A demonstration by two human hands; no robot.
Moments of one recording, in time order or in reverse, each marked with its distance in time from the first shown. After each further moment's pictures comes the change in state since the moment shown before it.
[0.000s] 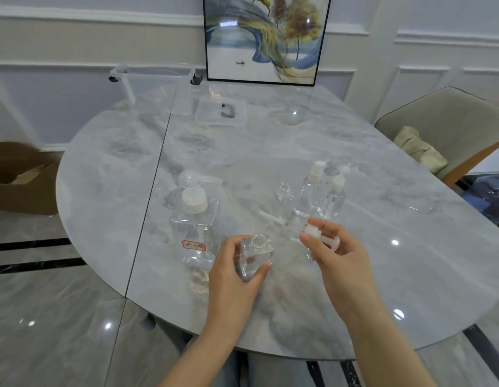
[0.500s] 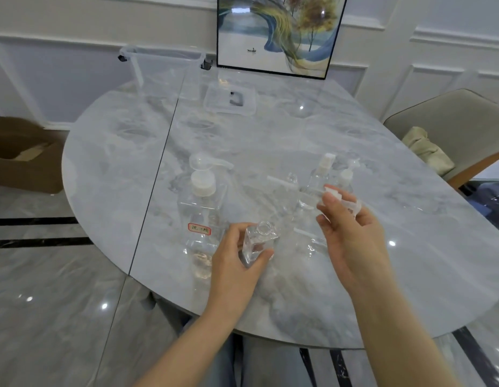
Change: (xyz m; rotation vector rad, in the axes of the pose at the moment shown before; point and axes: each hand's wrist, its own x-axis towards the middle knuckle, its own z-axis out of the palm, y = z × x) left_hand -0.001 0.003 -0.003 -0.081 -0.040 -0.036; right_hand 0.008 -0.033 0.013 0.264 -0.040 -0.023
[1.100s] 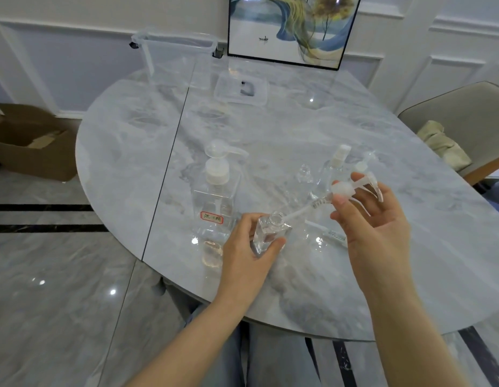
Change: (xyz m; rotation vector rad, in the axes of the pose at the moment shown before) left_hand -0.001 0.003 -0.001 -0.022 -0.004 -0.008; right_hand -0.016 0.000 -0.002 -0.243 -0.002 -0.238
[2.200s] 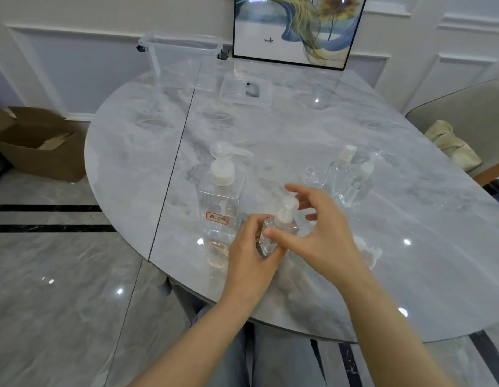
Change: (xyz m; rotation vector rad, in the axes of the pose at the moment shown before) left_hand 0.001 -0.004 0.001 0.017 -0.015 0.058; right_hand 0.005 0.034 0.026 -0.680 -0.398 -0.145
